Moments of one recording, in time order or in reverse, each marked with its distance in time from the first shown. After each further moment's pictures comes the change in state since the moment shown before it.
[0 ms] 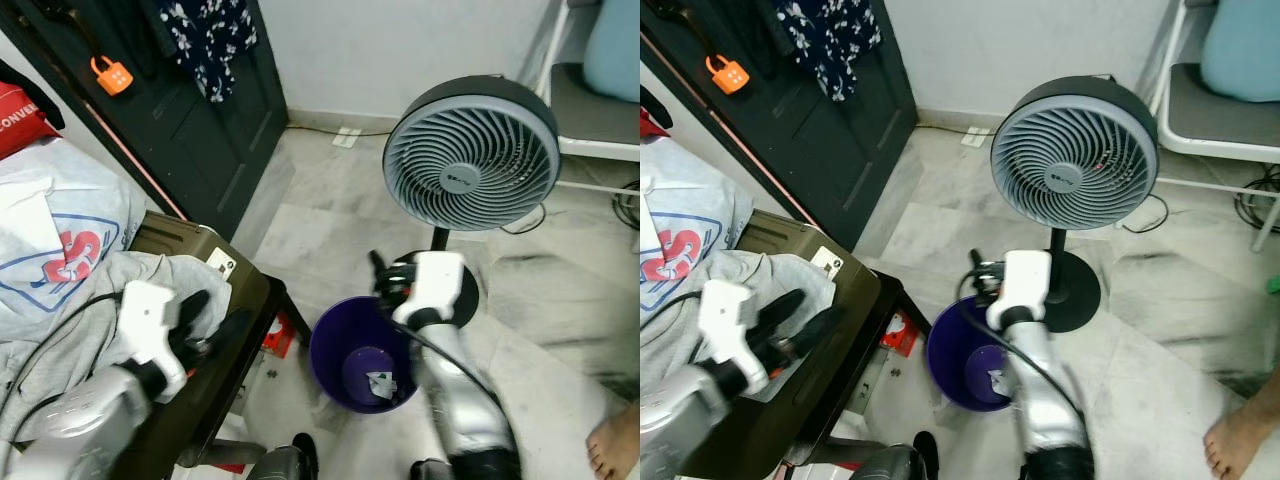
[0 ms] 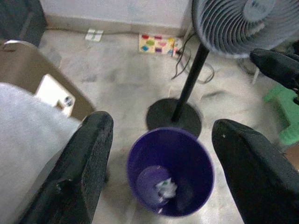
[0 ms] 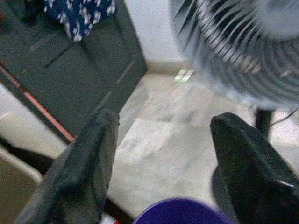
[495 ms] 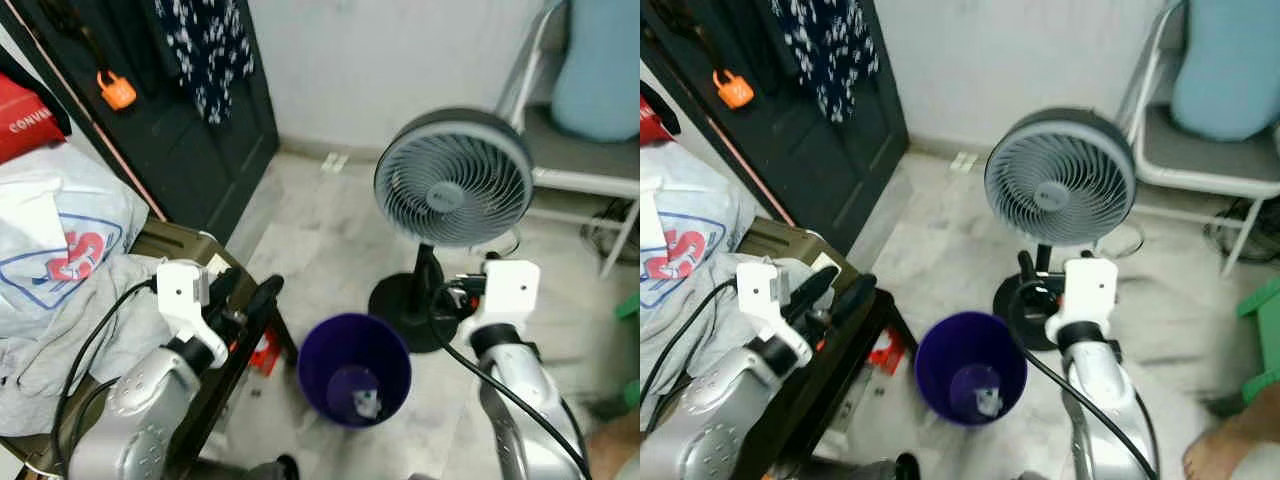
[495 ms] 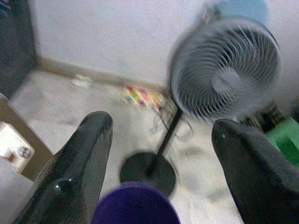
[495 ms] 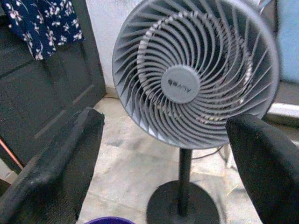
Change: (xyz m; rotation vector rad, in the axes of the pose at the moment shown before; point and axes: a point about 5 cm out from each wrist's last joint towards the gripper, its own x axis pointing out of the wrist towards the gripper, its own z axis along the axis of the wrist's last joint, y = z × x) left arm 0.034 -0.018 0.006 -0.127 -0.173 0.060; right arm -0.042 -0.043 0.026 -0.137 -0.026 -0.104
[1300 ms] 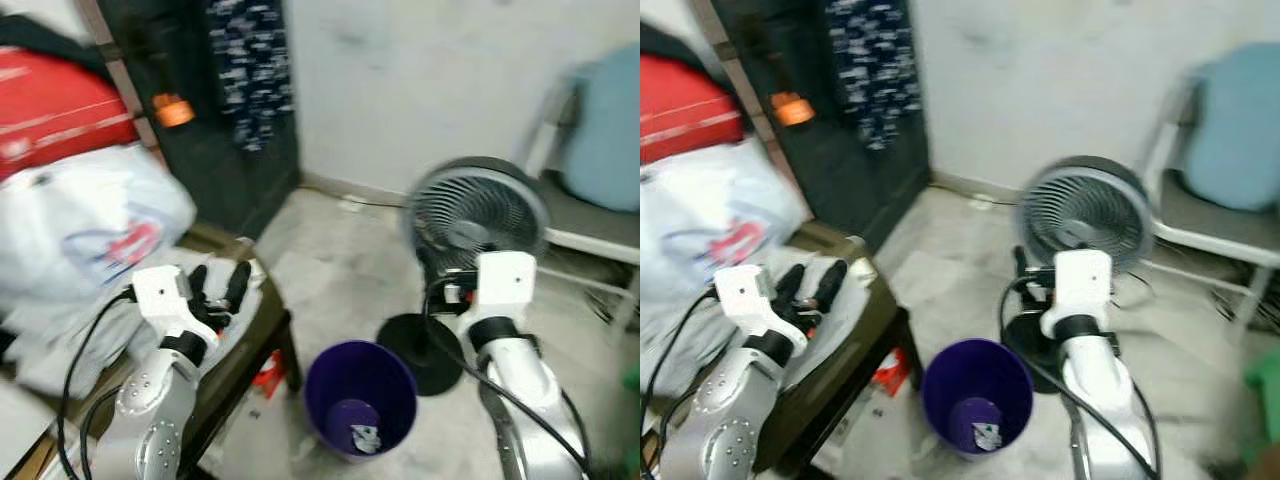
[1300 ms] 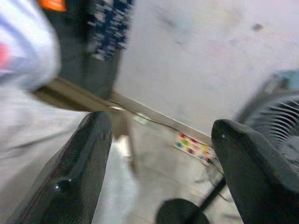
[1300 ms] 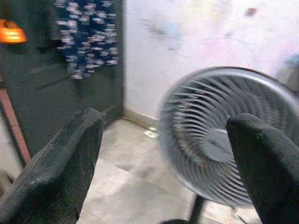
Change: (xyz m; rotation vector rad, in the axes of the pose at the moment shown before) left arm 0.002 0.021 -0.006 -0.021 -0.077 0.252; right arm 0.005 0.009 0.013 -0.069 -0.009 0.026
